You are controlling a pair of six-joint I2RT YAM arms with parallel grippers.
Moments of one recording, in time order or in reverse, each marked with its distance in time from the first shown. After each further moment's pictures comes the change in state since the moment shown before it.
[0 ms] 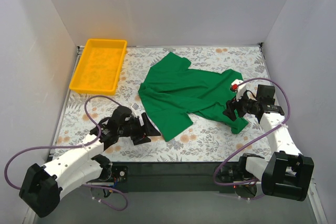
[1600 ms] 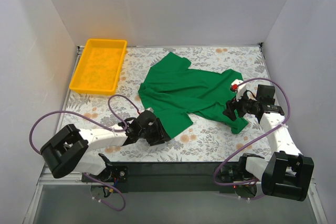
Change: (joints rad) left arm -0.283 0.451 0.030 0.309 -0.297 -0.182; right arm 0.000 0.000 0.000 0.000 -0.003 -0.003
